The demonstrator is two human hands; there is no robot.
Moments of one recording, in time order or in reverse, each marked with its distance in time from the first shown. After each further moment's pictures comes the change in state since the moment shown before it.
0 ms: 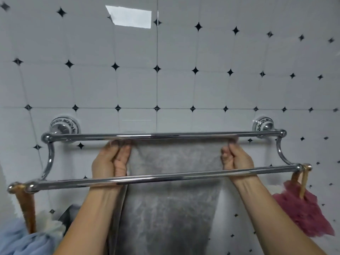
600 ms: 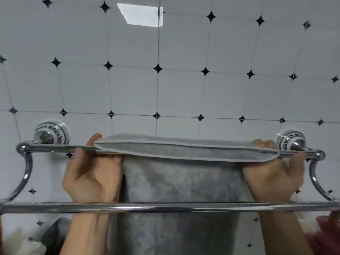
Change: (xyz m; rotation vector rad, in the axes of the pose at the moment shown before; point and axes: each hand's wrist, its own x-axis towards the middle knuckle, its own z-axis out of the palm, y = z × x) left_hand -0.002 0.000 0.025 -0.295 -0.412 0.193; right_hand 0.019 -0.030 0.011 0.331 -0.608 -0.110
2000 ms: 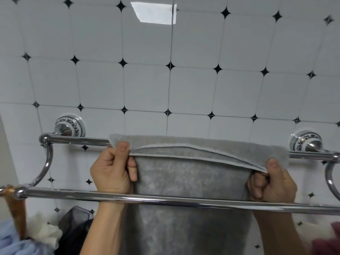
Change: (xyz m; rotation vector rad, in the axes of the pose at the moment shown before) left_hand -0.019 -0.015 -0.002 0.870 0.209 0.288; right_hand -0.038 0.029 -0.010 -0.615 0.338 -0.258
